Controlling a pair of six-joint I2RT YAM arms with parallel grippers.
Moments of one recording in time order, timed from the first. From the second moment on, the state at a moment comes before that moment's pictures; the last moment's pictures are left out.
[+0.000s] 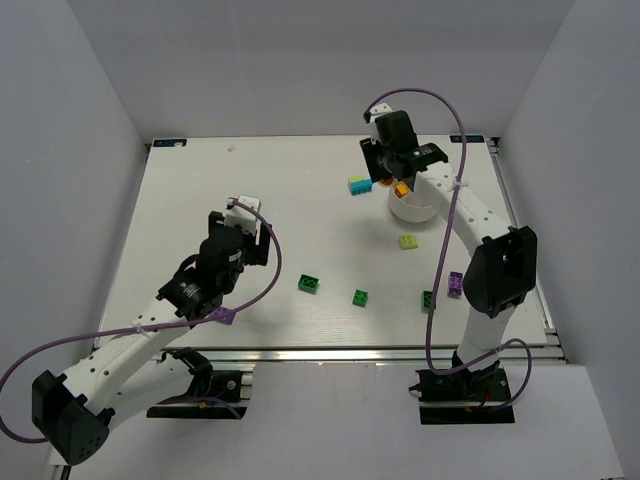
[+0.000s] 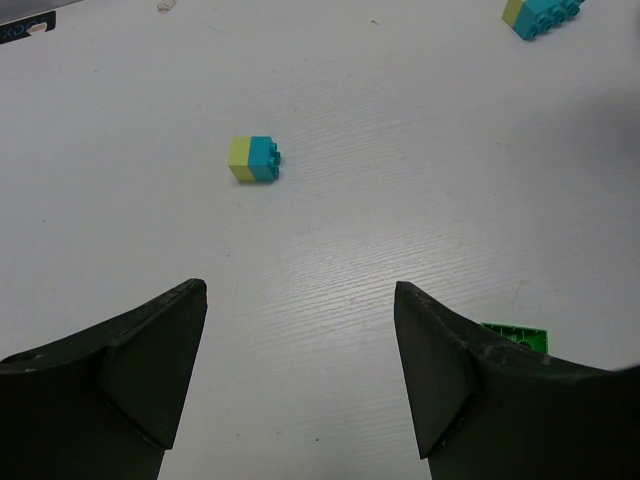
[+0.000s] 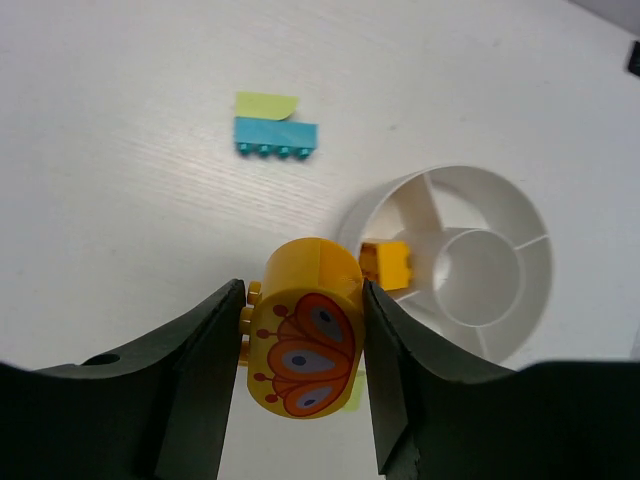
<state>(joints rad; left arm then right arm) -0.66 0.88 0.72 -0.21 -0.48 -0.03 0.47 1.83 1.73 -0.61 0.16 -0.05</state>
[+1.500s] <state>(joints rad) -0.66 0.87 0.72 -0.21 -0.47 -0.03 0.36 1.97 1.66 -0.27 0.25 -0.22</state>
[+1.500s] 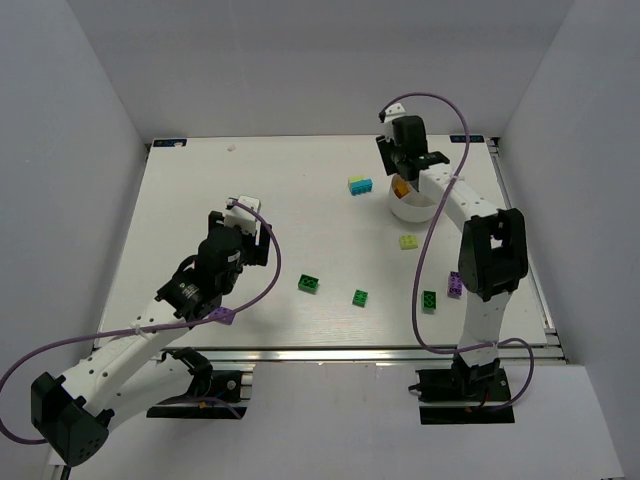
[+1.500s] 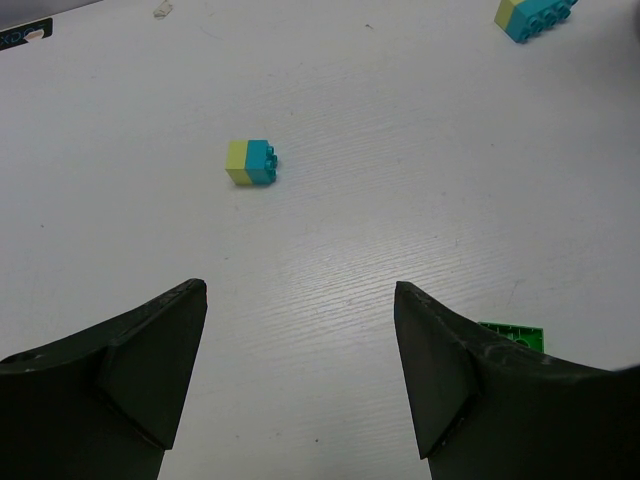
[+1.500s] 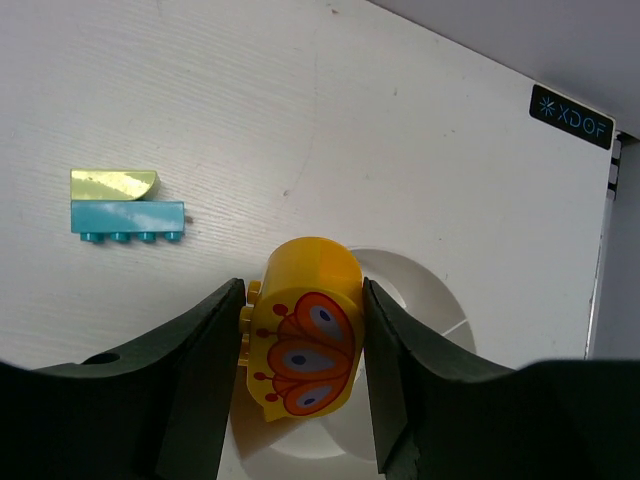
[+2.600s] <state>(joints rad) -0.66 0.87 0.72 -0.21 -0.47 -0.03 0.29 1.98 1.64 -0.24 0.05 -0.19</state>
